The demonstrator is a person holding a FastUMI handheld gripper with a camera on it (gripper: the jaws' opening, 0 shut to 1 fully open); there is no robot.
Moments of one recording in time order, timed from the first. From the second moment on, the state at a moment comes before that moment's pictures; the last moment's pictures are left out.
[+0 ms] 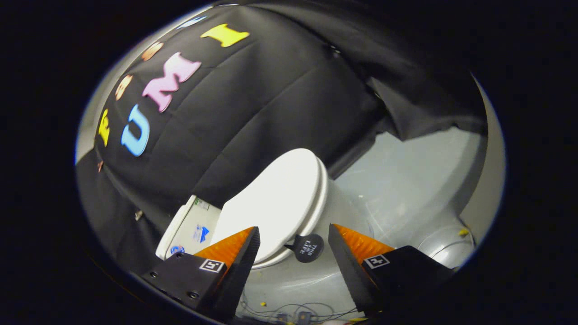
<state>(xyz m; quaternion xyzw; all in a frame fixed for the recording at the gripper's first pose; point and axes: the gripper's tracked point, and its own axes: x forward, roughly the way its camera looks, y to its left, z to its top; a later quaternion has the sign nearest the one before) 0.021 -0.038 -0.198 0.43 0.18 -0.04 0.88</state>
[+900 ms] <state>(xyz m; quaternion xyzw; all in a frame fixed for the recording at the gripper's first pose) 0.027 -0.024 -0.230 0.66 0.17 -0.01 0.73</state>
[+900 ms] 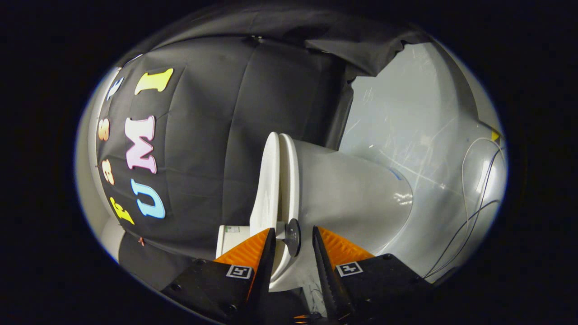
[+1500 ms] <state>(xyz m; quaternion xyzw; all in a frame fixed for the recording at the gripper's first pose) 0.033 -0.030 -0.229 0.69 0.15 0.00 0.70</state>
